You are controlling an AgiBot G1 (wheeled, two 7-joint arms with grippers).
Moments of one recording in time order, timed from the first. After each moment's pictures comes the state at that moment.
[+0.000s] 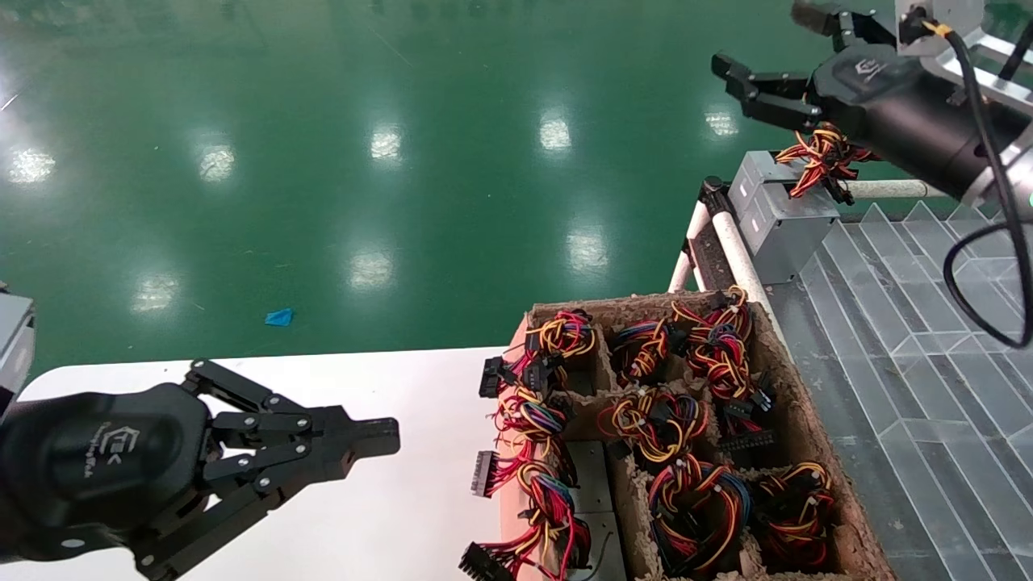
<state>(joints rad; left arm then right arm) -1.11 0.56 0.40 -1.26 0.64 1.45 -0.12 1.59 -0.91 -0.38 0.43 -0.86 -1.00 -0.39</state>
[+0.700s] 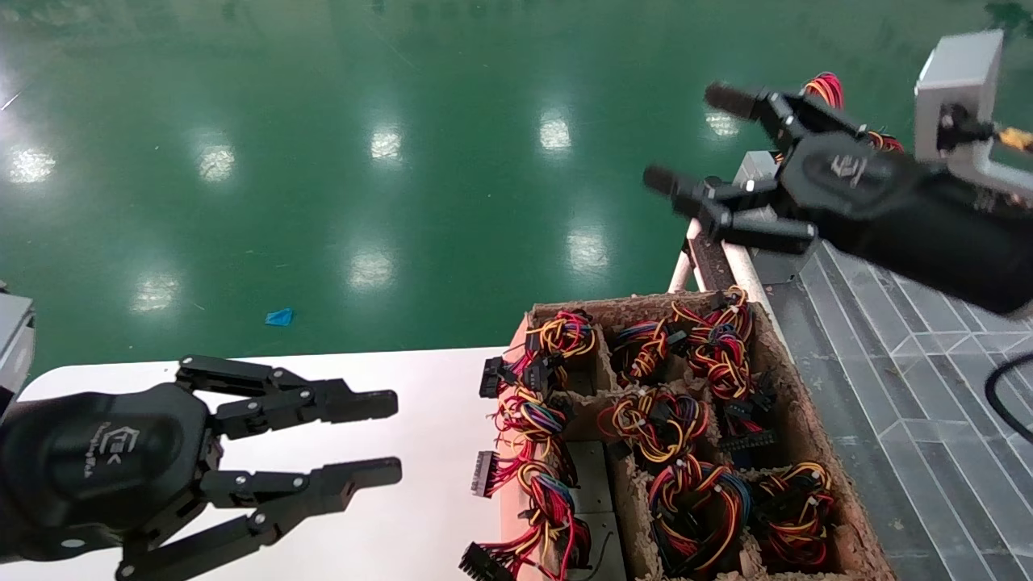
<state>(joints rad) -1.11 0.56 0.40 -1.26 0.64 1.45 -0.12 1.33 -0.76 -0.33 0.86 -0.79 -1.25 -0.10</state>
